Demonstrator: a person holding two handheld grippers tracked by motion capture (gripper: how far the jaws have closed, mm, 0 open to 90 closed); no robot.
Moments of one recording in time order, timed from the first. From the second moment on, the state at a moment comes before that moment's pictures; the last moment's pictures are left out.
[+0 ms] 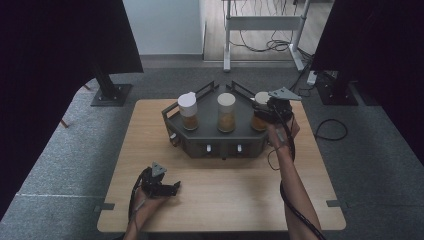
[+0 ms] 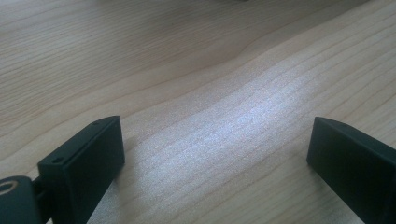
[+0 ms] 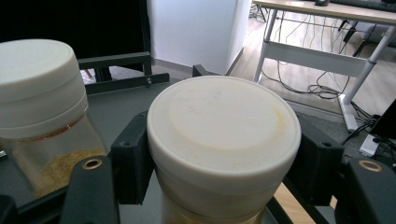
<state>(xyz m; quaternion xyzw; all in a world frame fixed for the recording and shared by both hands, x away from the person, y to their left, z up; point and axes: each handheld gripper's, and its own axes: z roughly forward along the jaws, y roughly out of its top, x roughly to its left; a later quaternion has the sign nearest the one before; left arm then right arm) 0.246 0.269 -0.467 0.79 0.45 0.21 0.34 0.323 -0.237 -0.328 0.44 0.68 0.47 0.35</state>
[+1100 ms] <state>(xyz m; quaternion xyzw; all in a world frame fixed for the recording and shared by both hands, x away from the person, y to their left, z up) 0.246 0.269 -0.467 0.79 0.45 0.21 0.34 0.330 -0.257 -0.341 0.44 0.68 0.49 0.32</state>
